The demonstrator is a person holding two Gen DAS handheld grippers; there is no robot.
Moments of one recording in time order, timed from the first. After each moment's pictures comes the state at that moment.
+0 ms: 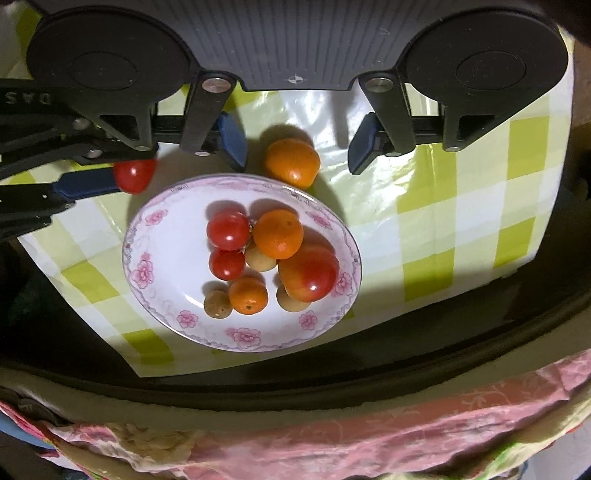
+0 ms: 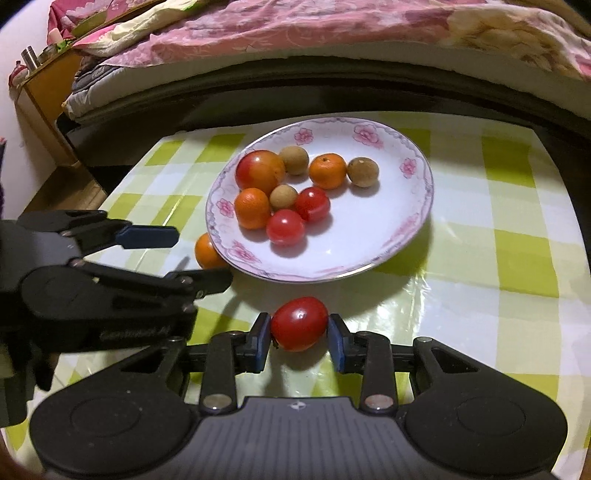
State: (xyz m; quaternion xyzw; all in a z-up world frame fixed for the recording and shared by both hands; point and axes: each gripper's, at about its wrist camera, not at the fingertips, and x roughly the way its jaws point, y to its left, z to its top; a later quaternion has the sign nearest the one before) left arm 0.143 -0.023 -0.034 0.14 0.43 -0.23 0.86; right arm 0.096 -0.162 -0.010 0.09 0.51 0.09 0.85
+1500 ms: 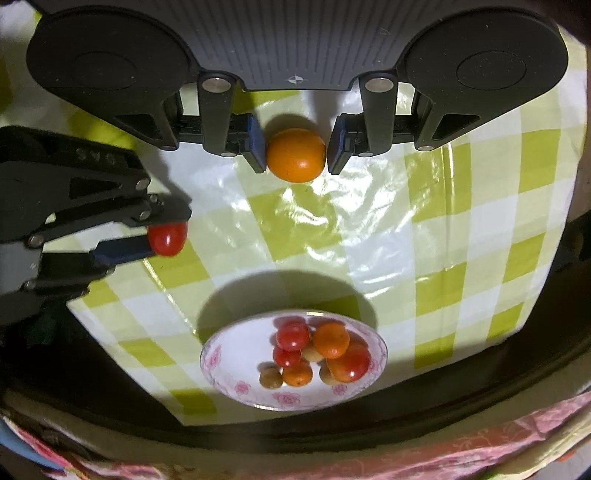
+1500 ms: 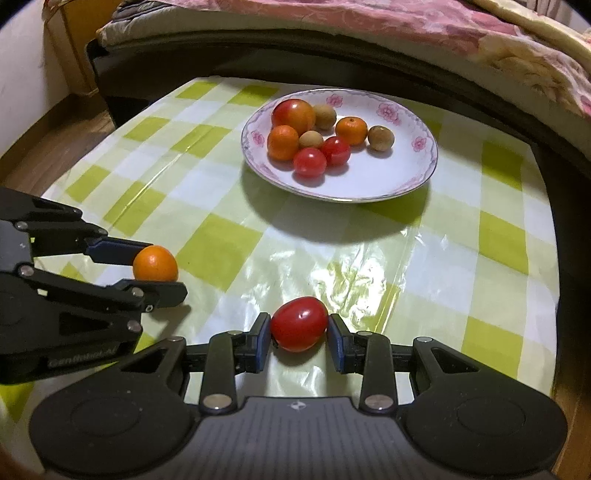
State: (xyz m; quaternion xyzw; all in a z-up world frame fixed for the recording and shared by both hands) left arm 0.050 -0.016 -0.029 0.15 0.48 -0.21 0.84; right arm 0.038 -0.138 -0.001 -0.04 0.52 0.12 0.84
